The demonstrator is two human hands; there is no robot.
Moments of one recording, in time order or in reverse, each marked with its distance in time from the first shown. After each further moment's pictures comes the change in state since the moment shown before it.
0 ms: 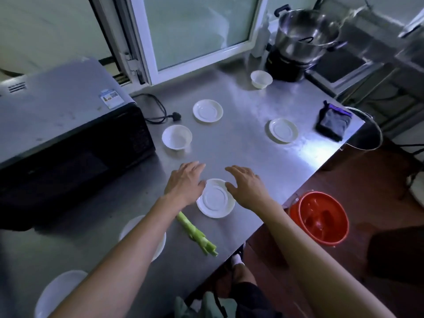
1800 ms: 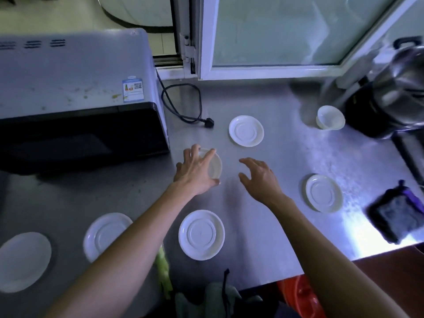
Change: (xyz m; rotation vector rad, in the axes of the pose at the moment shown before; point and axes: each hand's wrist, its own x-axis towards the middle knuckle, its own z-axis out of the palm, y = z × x) left_hand 0.123 0.007 -0.013 -0.065 0.128 -0.518; right_hand 0.204 0.048 -0.047 -0.019 -0.166 -0.348
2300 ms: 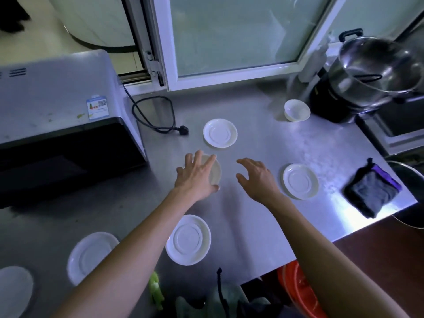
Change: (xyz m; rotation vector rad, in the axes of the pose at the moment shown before) left_hand -0.002 0.063 0.003 0.119 -0.076 0.149; right_hand -0.030 0.043 -0.020 0.008 0.105 0.094
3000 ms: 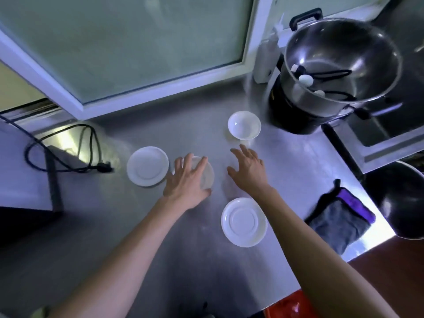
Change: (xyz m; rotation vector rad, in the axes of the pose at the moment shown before) left_hand 0.193 0.197 0.028 0.104 -0.022 0.005; right_hand 0.153 0.239 -0.076 0.043 0.006 0.127
